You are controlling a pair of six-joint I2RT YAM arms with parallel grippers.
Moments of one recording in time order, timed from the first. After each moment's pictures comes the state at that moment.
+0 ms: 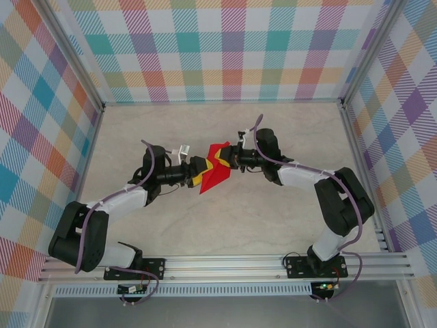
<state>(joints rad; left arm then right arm) -0.36 1.37 0.62 0.37 0.90 -1.10 0.54 1.69 0.93 0.44 -0.81 1.24</state>
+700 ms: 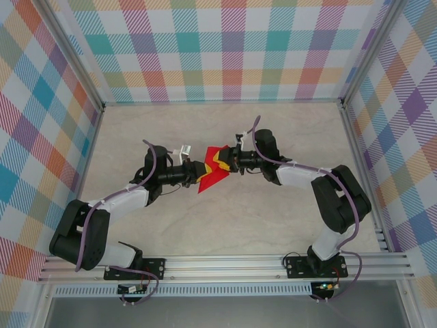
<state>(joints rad) -0.38 1.38 0.62 0.37 0.87 -1.10 0.54 1.71 0.93 0.40 -0.86 1.24</state>
